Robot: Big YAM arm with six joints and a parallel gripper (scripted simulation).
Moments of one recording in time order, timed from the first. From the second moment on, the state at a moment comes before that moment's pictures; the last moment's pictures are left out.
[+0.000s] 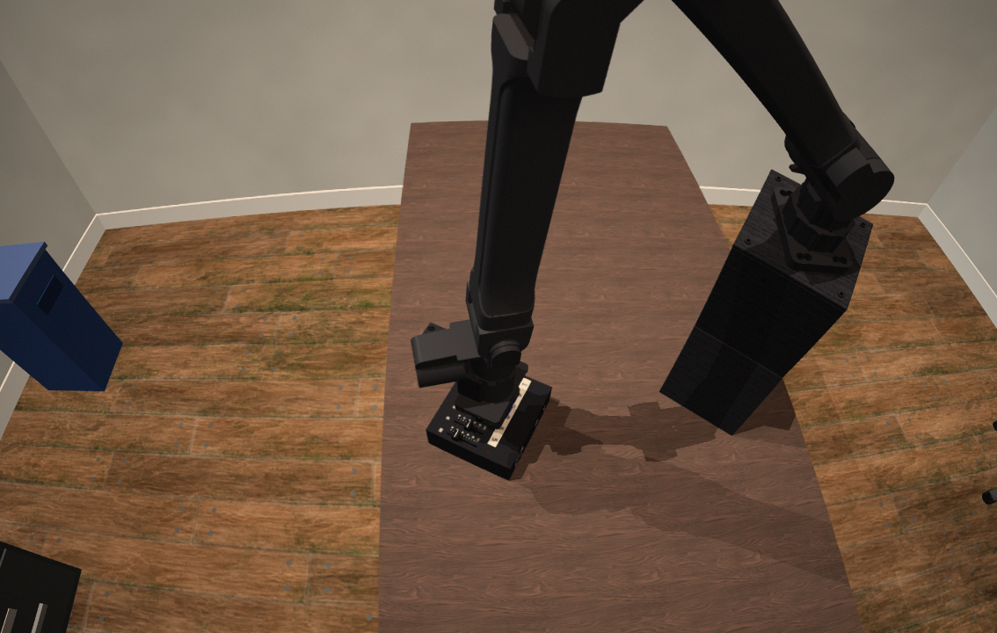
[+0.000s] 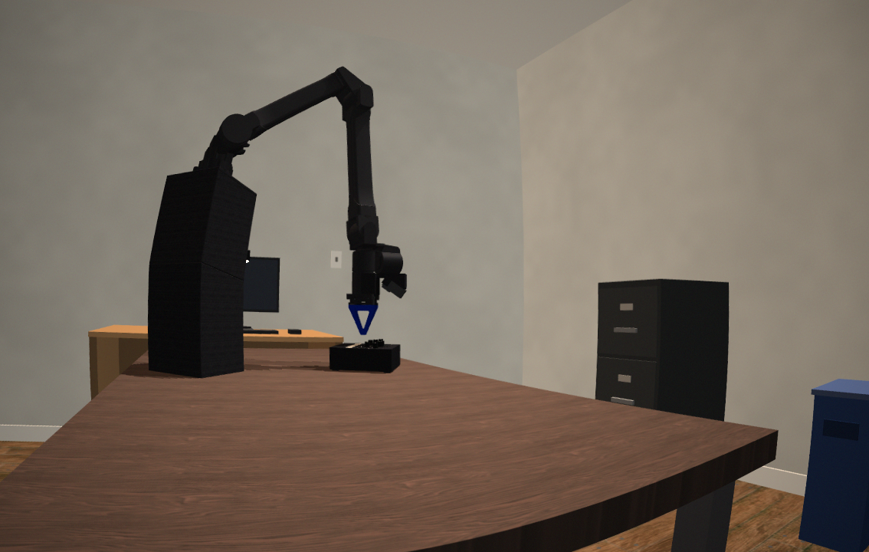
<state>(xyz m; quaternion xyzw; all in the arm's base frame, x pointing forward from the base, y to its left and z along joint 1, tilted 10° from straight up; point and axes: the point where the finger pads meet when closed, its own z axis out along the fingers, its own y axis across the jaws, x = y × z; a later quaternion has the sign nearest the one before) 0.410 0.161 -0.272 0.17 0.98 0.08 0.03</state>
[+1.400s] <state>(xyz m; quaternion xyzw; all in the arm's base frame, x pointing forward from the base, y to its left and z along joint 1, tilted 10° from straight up) 0.409 0.161 -0.277 0.17 0.98 0.08 0.03</state>
